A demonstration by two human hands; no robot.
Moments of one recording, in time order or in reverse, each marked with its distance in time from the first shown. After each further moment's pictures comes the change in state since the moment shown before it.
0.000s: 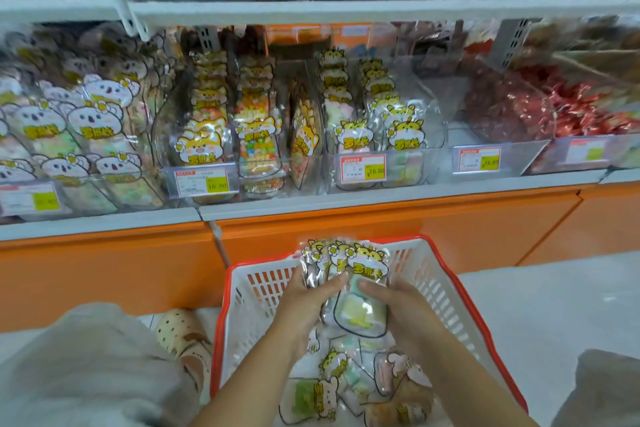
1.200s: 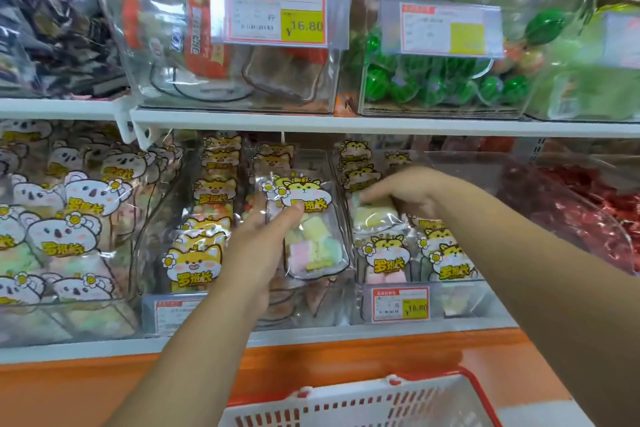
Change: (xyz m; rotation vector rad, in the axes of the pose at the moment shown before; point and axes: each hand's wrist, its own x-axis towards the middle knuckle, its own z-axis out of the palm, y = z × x) left_hand 0.096 0.216 -0.027 -0.094 0.169 0.386; right_hand 0.165 -0.297 0.090 -0.806 0.039 -0.096
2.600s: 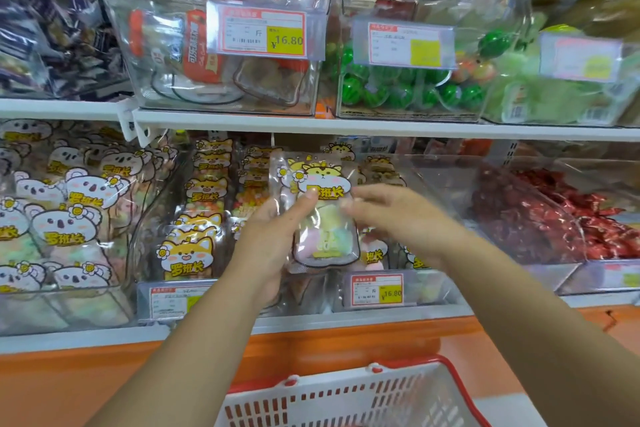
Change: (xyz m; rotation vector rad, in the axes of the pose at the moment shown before) left_hand -0.030 0.009 0.030 -0.030 -0.168 0.059; right_hand -0.102 0.025 0.020 0.015 -0.007 -0.387
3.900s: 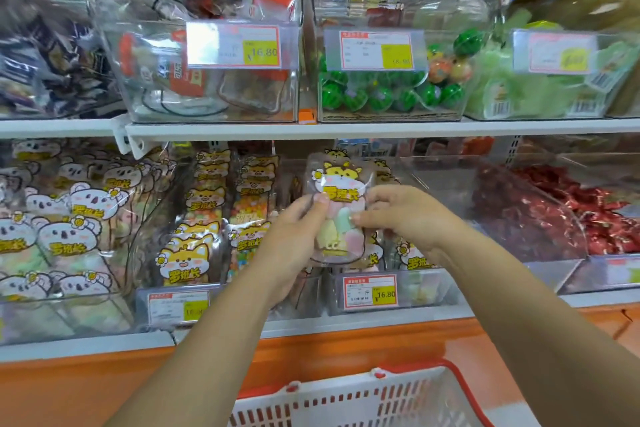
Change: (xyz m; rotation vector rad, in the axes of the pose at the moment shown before) left_hand -0.006 0.002 0.033 0.322 -0.081 0.049; right_hand 0.004 0.015 -0.023 0.031 0.031 0.033
